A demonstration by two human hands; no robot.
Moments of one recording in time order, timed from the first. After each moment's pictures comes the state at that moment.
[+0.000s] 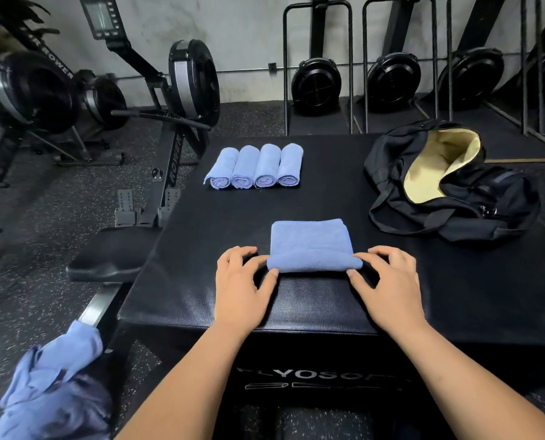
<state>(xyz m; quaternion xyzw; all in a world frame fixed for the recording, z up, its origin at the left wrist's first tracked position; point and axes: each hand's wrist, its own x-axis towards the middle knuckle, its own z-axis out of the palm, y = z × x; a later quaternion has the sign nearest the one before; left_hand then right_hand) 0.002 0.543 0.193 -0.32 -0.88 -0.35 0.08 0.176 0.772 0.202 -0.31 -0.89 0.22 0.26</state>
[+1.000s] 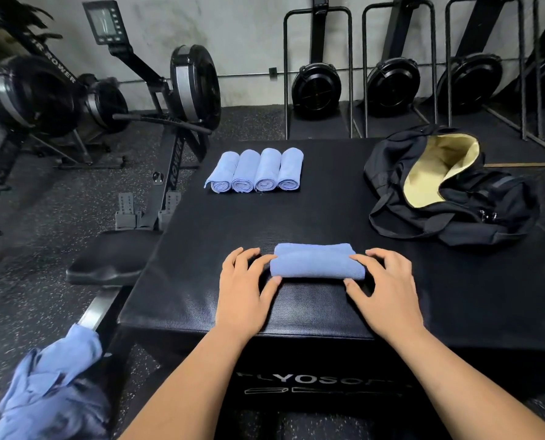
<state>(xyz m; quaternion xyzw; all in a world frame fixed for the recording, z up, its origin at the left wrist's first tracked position) 0.003 0.542 0.198 -0.35 -0.88 -0.32 0.06 0.178 0.767 0.207 -0.28 -0.90 0.22 0.25</state>
